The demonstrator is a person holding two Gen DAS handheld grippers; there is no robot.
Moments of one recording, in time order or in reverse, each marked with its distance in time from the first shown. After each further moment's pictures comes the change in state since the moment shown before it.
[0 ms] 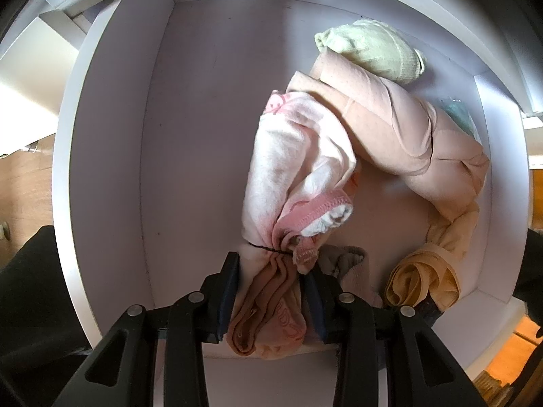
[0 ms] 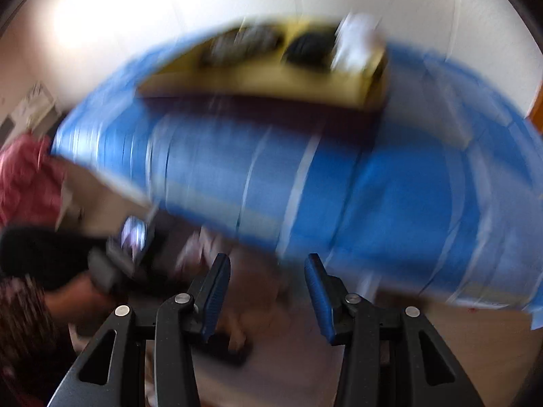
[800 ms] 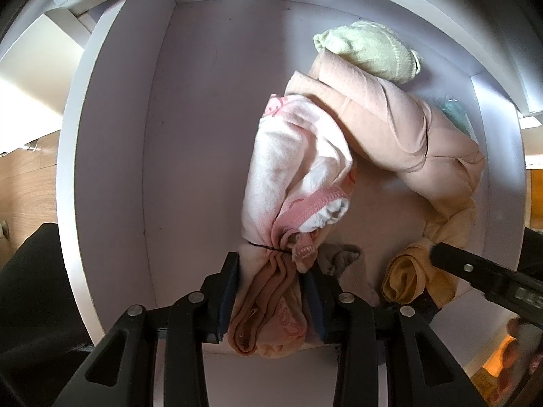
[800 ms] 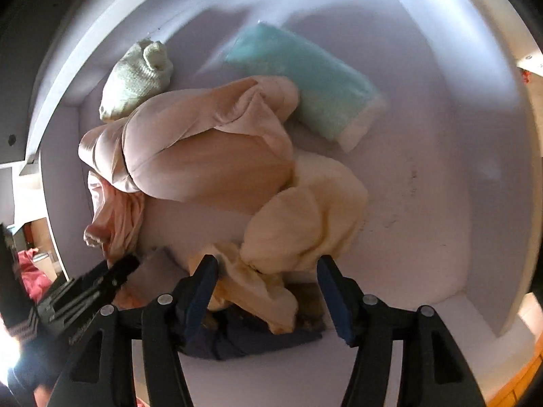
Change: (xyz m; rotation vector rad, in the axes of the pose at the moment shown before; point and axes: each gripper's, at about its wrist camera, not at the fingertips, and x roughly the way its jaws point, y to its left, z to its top) left arm -0.004 0.004 0.001 0.003 -0.006 -0.012; right arm 0.210 -0.016 -0.080 0.685 0.458 0.033
